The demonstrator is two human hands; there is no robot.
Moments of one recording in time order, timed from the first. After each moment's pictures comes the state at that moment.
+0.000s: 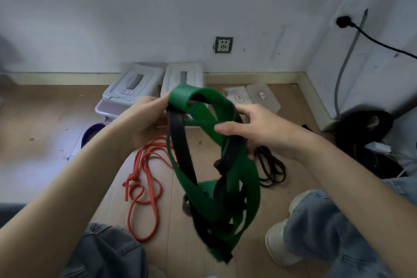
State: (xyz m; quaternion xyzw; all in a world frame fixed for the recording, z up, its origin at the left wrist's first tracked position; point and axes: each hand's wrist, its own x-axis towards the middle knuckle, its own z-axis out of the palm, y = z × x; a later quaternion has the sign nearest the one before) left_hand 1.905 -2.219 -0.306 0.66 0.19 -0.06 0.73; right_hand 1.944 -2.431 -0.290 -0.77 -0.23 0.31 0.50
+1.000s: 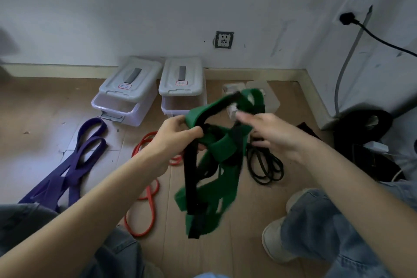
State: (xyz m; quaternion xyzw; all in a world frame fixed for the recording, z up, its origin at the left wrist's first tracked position) left_hand 1.898 -2.254 -0.354 0.71 0.17 -0.03 0.69; right_hand 1.960 -2.446 -0.322 -0.78 -0.05 0.35 0.51
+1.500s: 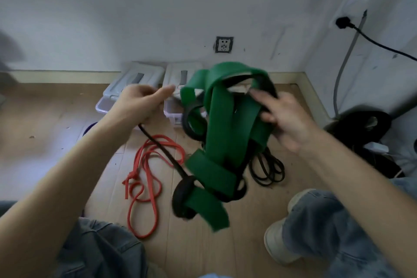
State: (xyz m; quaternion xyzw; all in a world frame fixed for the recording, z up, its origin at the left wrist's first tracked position) left_hand 1.899 -2.200 -0.299 0.82 0.21 0.03 0.53; right_hand 1.956 -2.445 -0.296 -0.65 -0.08 0.20 0.73
